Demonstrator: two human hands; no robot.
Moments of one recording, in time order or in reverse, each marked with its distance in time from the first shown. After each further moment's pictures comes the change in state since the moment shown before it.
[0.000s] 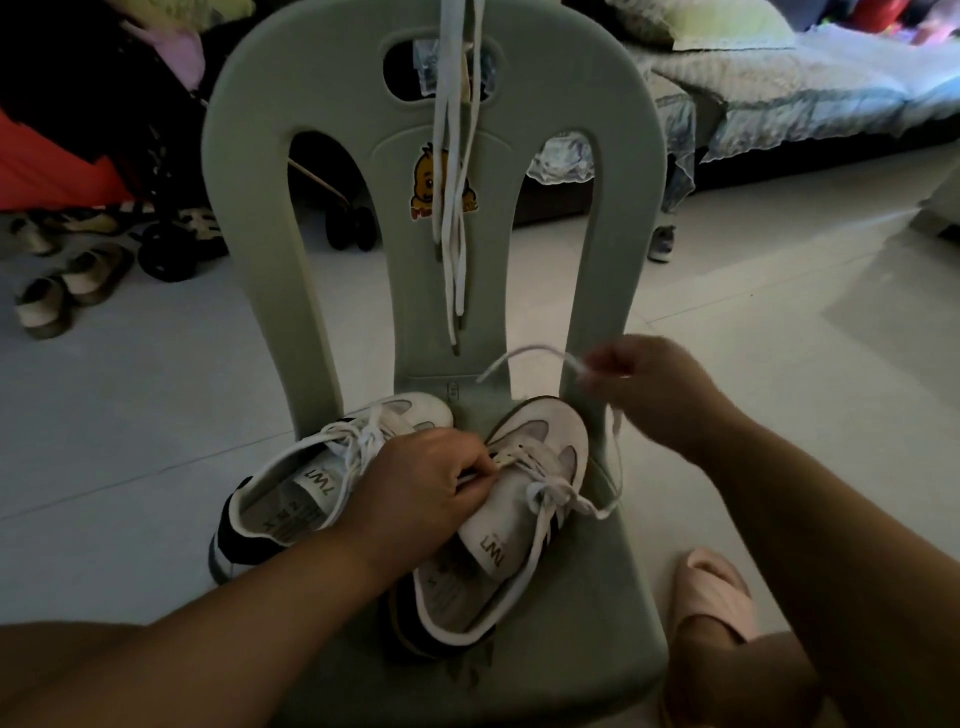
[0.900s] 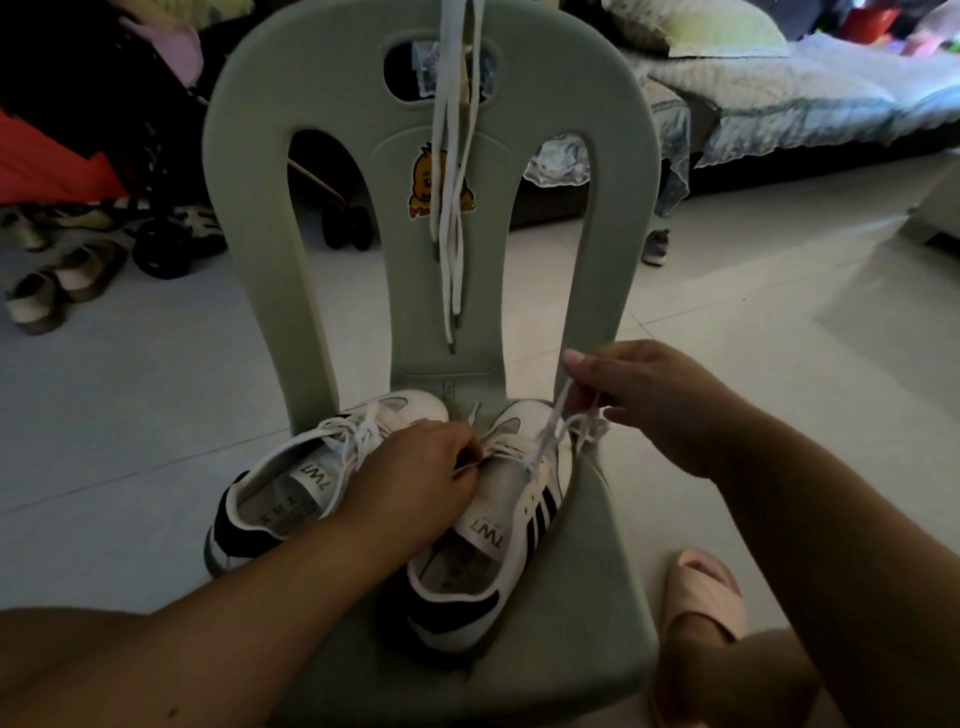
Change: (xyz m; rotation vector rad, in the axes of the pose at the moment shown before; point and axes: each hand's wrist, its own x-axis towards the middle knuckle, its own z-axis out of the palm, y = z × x) left_hand 0.007 -0.002 0.005 0.060 -0.178 -0.229; right_hand -0.022 -0.025 -0.013 0.452 -0.208 0.085
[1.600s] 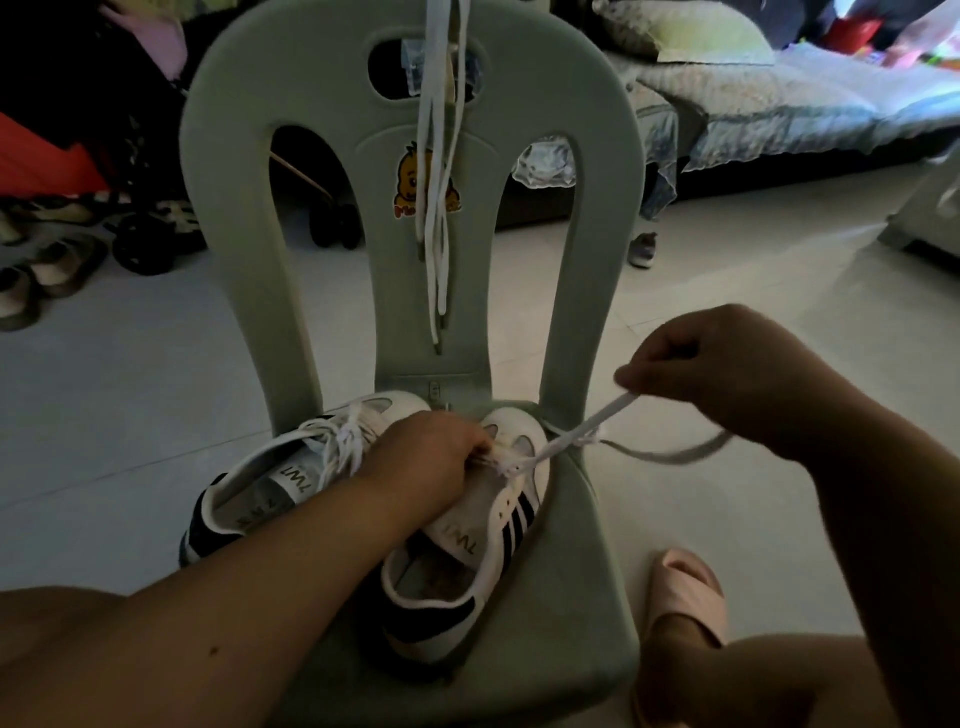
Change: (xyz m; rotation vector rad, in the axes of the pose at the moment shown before) left_hand 0.029 0.017 -0.001 0.183 -0.217 0.040; right_hand -0.028 -0.023 -0.042 -0.528 0.199 -0.007
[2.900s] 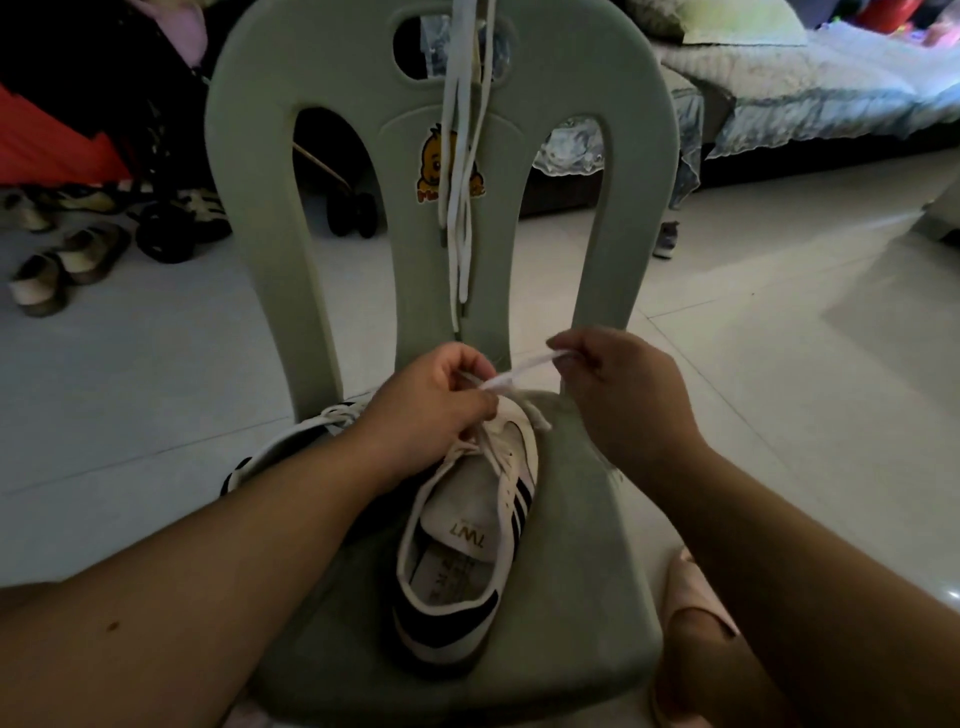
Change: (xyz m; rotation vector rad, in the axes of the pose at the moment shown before) left_hand -0.016 0.000 -0.036 -0.819 0.150 -0.183; right_hand 0.029 -0.002 0.095 -0.014 0.333 -0.228
